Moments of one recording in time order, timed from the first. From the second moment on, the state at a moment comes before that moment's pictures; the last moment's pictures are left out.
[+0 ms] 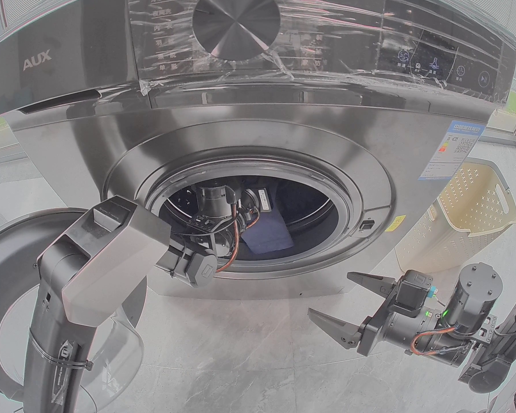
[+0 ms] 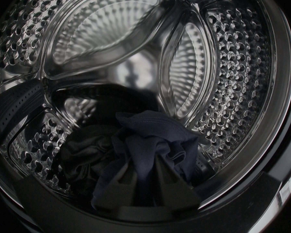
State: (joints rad) left arm -0.53 2.47 -1.55 -0.99 0.19 -0.22; right arm 0.74 1.82 -0.19 -1.54 0.07 0.10
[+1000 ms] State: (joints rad) left arm -0.54 2.49 -1.41 -0.96 0.17 -0.18; right arm 0.74 1.82 -0.19 -1.54 0.07 0.10
